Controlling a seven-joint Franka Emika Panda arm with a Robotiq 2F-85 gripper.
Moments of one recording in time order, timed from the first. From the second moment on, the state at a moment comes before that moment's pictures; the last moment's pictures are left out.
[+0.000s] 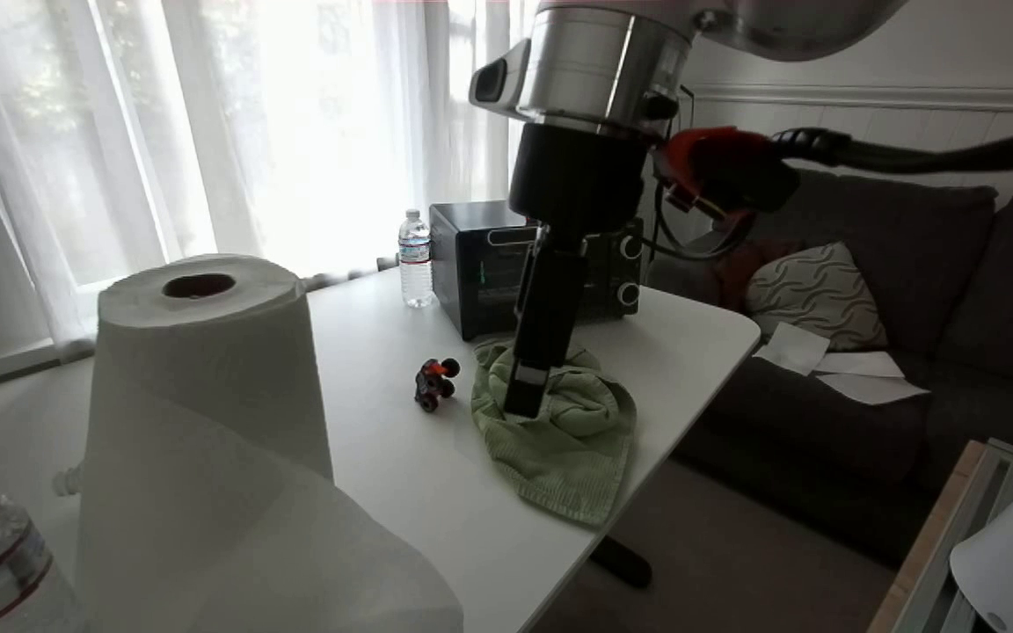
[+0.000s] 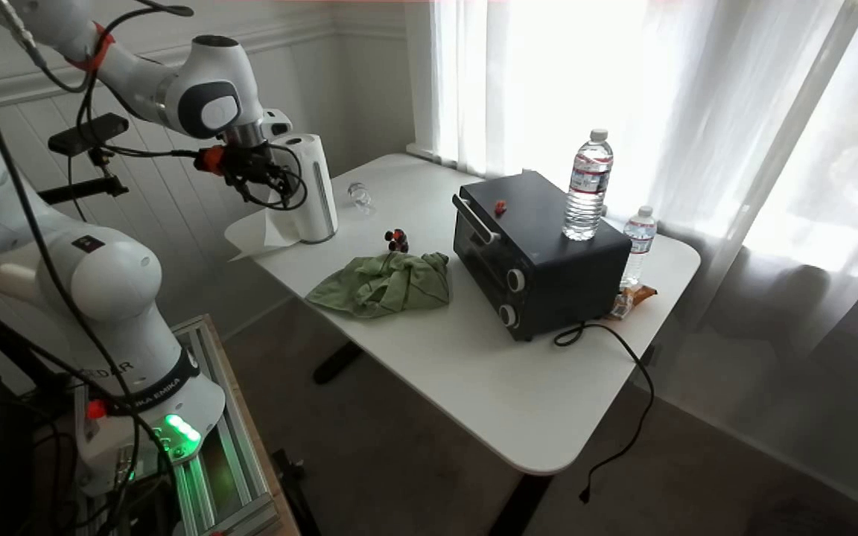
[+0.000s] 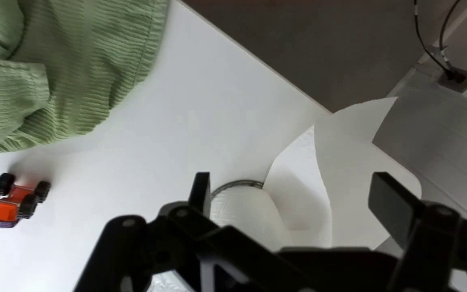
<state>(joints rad) 0.56 -0.28 0.20 -2.69 0.34 2.56 -0.32</state>
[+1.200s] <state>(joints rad) 0.43 0.21 0.40 -2.35 0.45 2.69 -0.40</state>
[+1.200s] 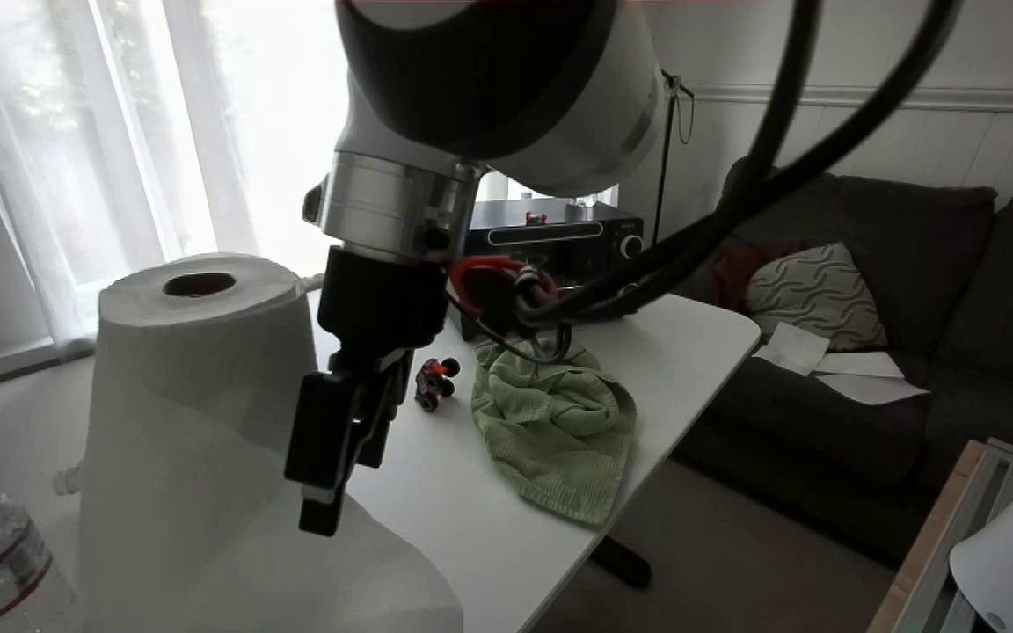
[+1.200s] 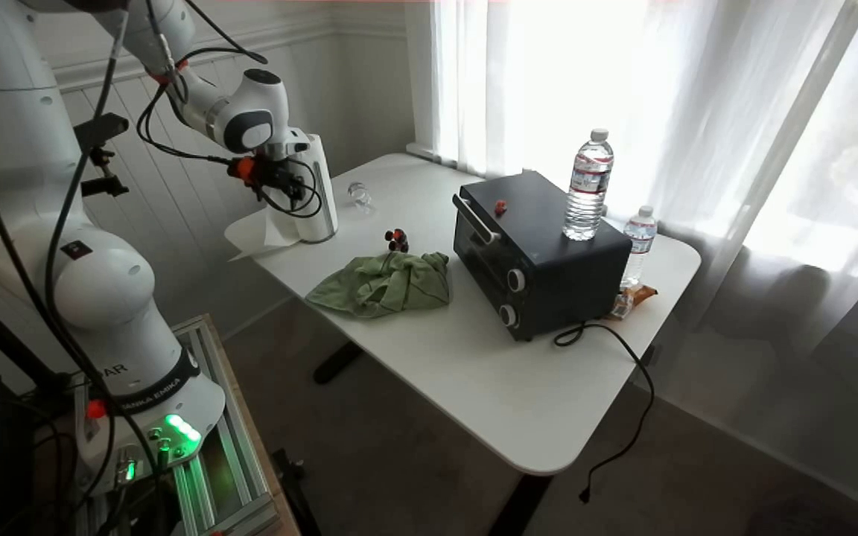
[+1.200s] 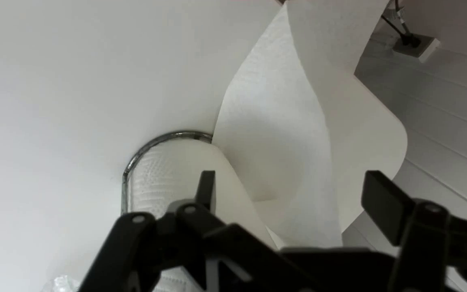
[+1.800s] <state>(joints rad) 0.38 0.33 0.44 -2.25 0.34 2.69 -0.38</state>
